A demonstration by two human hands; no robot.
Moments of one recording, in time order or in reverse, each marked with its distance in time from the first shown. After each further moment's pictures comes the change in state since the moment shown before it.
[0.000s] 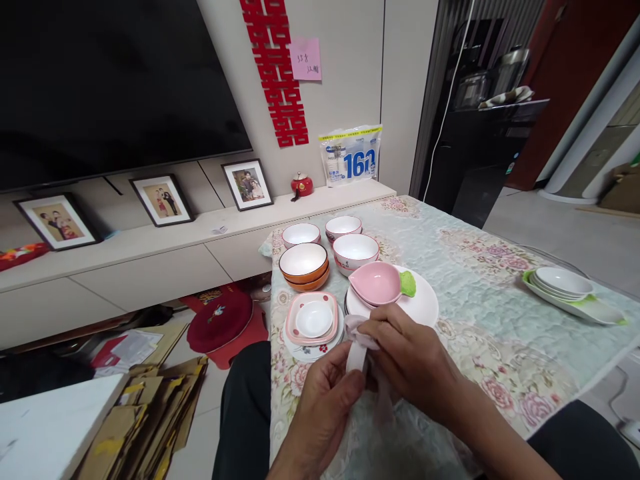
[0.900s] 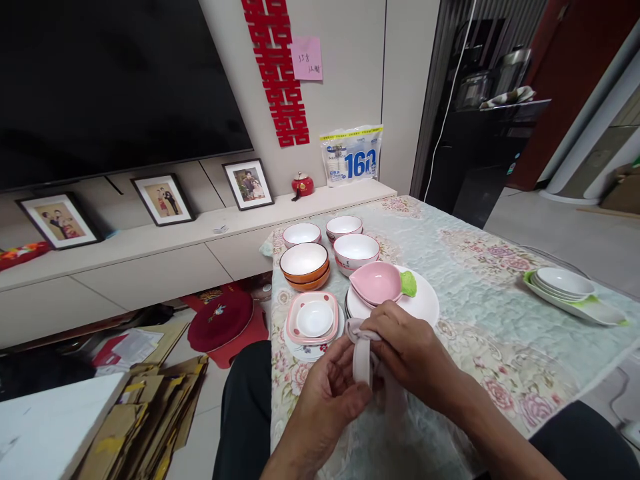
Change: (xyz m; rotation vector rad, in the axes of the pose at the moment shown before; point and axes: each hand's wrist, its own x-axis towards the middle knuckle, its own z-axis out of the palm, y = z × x) left_hand -0.002 -0.005 -0.012 0.038 0.028 -0.007; right_hand 0.001 0.010 0.003 0.077 -0.067 0.060
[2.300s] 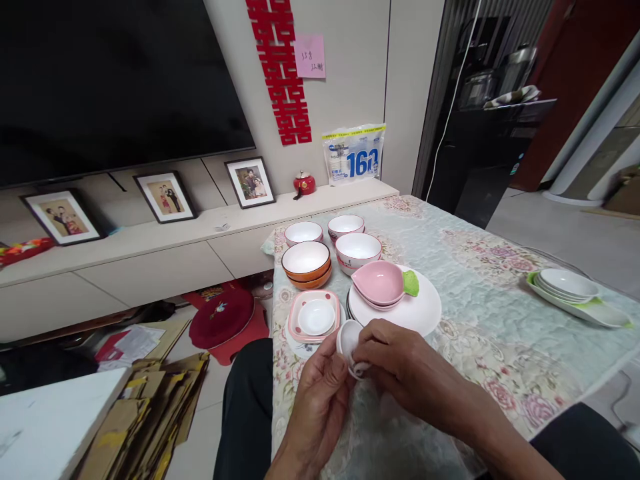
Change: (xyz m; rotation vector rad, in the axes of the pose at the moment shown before) left_hand 0.003 -0.004 -0.002 -0.273 0.178 0.075; right_hand -0.001 -0.019 -0.005 0.062 -0.287 0.027
